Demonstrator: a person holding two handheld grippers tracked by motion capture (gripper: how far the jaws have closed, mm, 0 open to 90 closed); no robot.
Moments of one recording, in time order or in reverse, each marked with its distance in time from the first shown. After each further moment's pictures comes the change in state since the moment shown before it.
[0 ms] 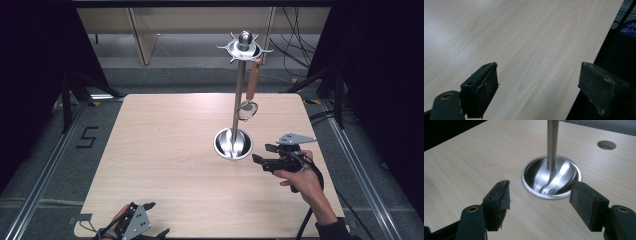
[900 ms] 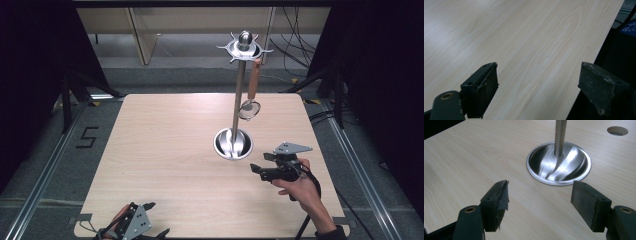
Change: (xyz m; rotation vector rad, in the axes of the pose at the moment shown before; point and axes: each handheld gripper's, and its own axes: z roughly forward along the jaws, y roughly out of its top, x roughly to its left) left arm -0.002 0.000 0.002 -0.023 0.008 -0.014; right arm 0.007 -0.024 0.006 0.035 0.010 -0.006
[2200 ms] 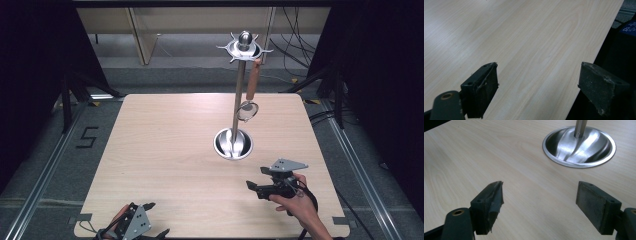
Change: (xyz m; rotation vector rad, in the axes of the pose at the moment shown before) left arm -0.001 0.000 0.000 0.001 0.003 0.002; right arm 0.019 -0.038 0.003 0.021 0.047 -0.029
